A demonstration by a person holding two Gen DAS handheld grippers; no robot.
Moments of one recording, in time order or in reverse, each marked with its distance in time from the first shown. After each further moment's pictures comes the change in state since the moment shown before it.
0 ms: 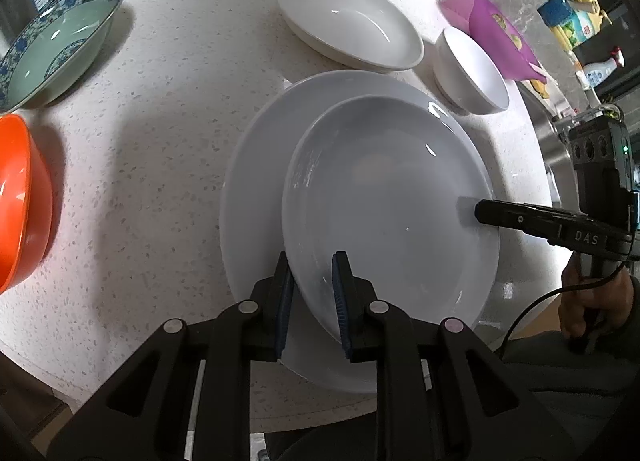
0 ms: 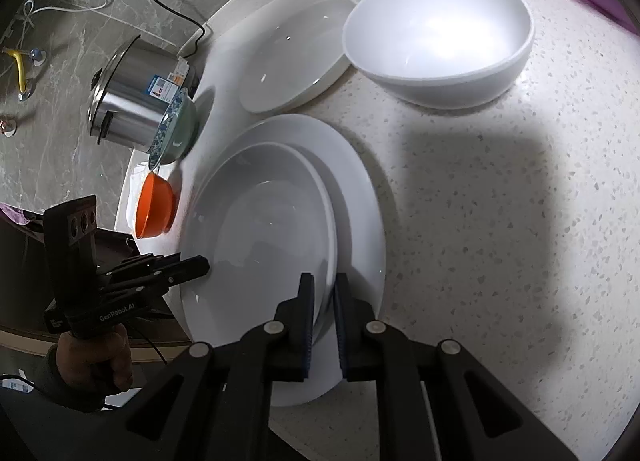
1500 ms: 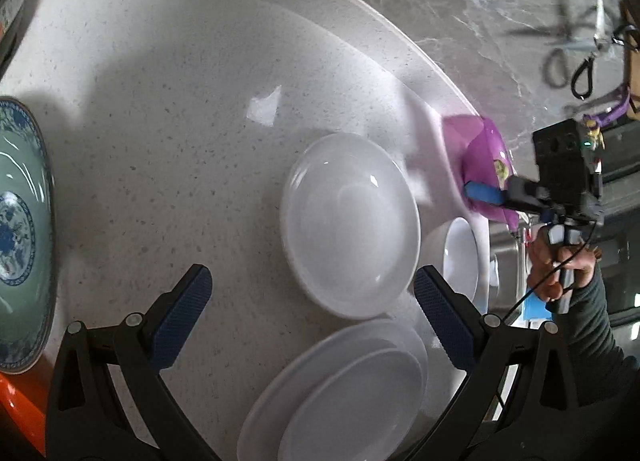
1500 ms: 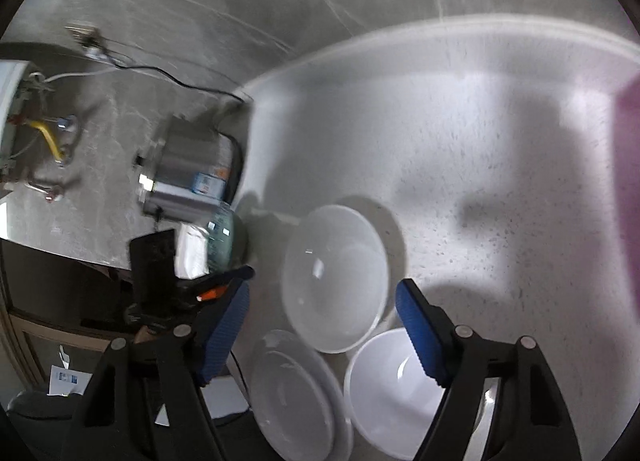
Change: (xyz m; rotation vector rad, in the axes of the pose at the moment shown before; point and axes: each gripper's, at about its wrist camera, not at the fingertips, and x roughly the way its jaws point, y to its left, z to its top) left arm 0.005 0.070 0.215 -0.262 -0.061 -0.220; right arm -0.042 -0.017 0.227 -0.064 0.115 0.187
